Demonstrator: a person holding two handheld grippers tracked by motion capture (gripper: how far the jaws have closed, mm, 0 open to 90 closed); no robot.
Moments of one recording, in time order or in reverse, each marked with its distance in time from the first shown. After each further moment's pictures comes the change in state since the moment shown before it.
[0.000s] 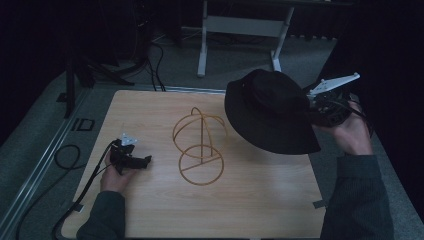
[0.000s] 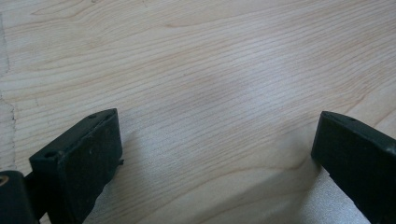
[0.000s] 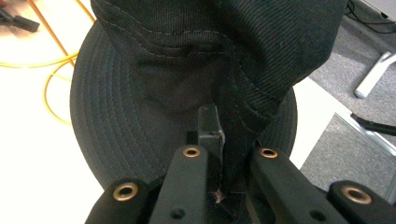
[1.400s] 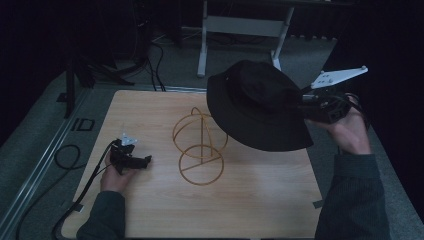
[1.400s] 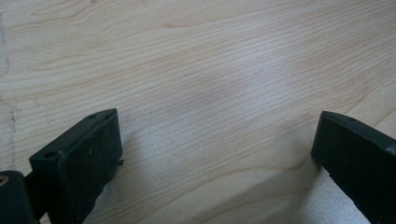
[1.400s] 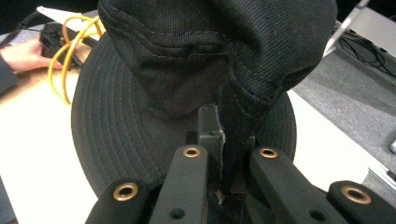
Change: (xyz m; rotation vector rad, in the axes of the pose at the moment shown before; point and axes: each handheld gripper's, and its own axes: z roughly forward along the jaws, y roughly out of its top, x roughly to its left) left arm 0.000 0.000 0.000 0.001 0.000 0.001; right arm 0.018 0.022 -0.019 -0.170 0.129 -0.054
